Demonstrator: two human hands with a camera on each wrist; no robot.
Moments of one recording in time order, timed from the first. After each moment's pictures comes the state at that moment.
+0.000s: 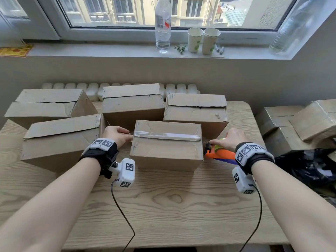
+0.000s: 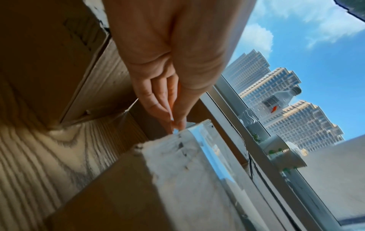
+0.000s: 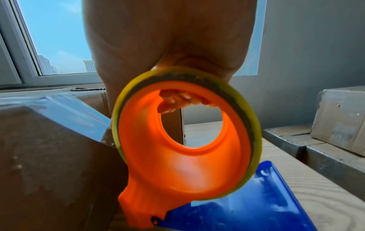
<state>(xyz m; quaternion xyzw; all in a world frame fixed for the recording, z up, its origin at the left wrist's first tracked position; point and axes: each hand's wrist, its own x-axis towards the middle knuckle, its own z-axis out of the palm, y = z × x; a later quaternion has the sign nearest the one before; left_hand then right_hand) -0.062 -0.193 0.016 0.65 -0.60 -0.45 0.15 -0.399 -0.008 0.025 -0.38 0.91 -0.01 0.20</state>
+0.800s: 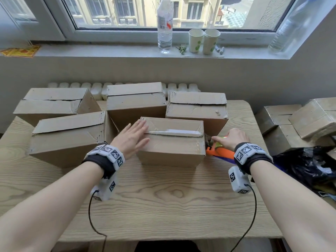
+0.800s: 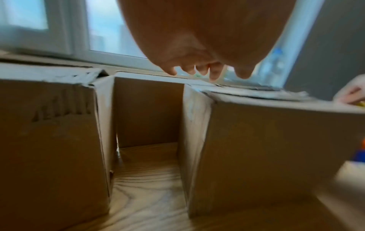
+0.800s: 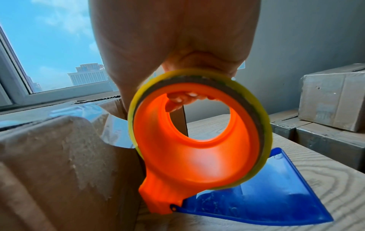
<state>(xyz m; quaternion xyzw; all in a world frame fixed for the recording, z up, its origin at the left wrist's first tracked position) -0.060 -0.152 0.033 0.33 -0.93 -0.17 -0.04 -0.386 0.004 0.021 -0.35 0.92 -0.04 0.18</state>
